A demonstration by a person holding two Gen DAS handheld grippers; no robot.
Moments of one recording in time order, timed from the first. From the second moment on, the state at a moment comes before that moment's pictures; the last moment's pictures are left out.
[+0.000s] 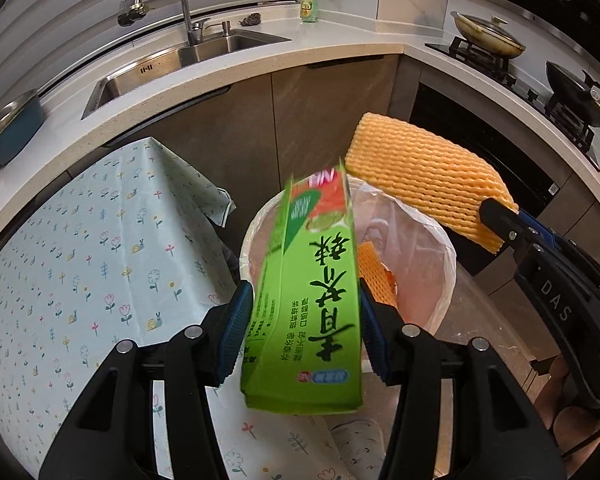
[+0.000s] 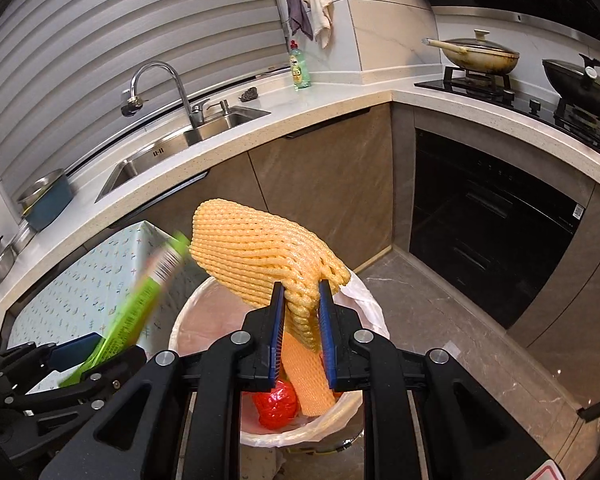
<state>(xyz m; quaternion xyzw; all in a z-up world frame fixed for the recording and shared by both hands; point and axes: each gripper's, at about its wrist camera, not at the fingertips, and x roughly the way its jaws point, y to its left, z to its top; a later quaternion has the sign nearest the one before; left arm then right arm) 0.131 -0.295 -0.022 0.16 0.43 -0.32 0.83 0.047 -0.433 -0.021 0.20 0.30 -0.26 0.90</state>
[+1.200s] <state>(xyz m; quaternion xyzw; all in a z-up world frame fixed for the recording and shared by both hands) 0.155 -0.259 -0.023 0.14 0.41 -0.25 0.87 0.071 -0.408 -0.021 0.18 0.31 -0.22 0.91</state>
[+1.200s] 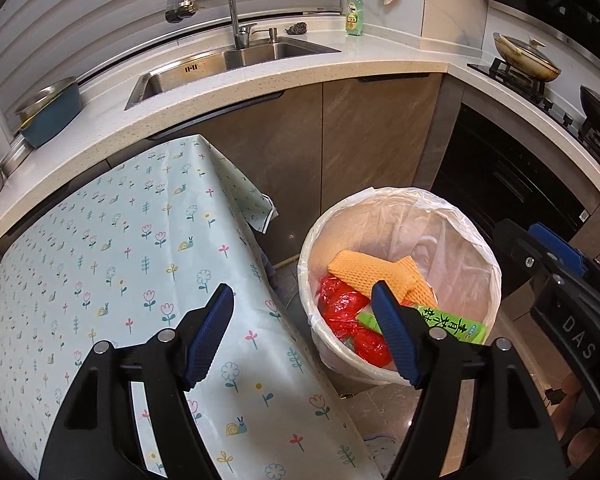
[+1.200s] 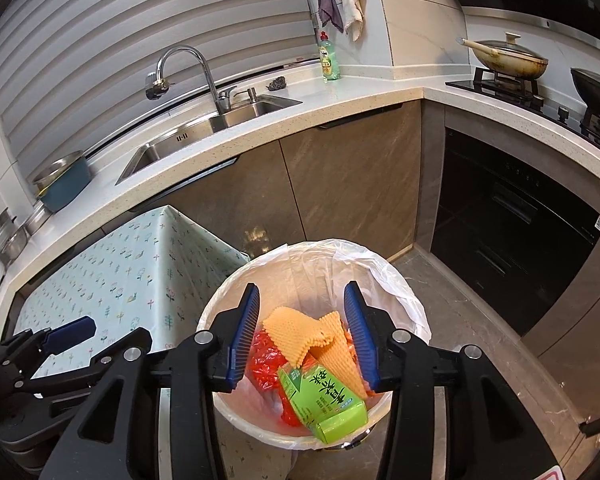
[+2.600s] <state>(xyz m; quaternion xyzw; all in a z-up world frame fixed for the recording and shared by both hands) 0.119 -0.179 -0.015 0.13 0.40 -0.16 0.89 0.035 -0.344 -0.012 0.11 0.38 -0.18 0.90</state>
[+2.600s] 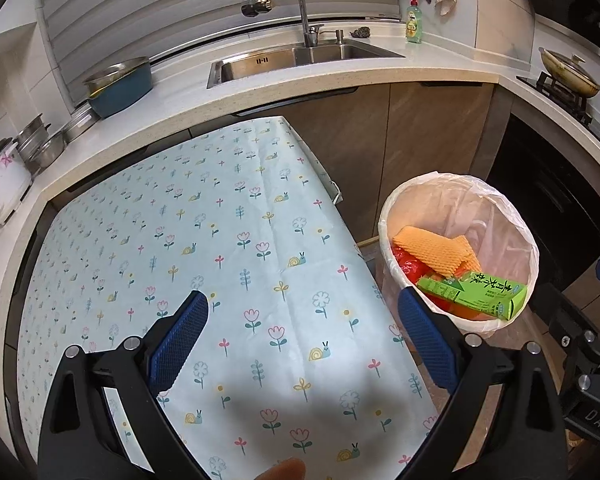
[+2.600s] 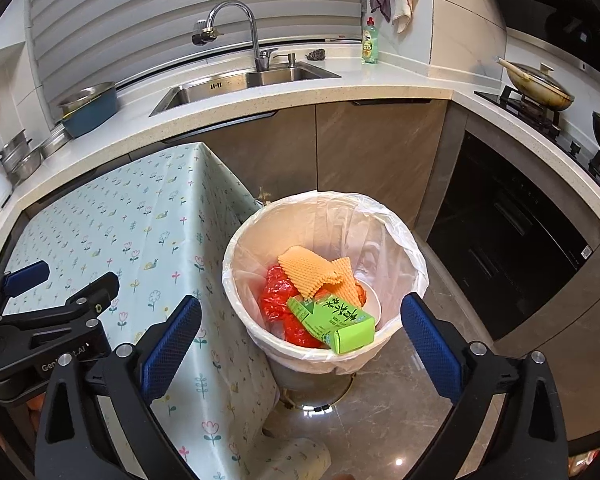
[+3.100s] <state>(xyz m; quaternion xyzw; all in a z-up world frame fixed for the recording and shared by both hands) 0.106 -0.182 -0.009 0.14 0.39 -0.16 0.90 0.026 -0.342 -0.015 0.11 0.38 -0.18 0.90</state>
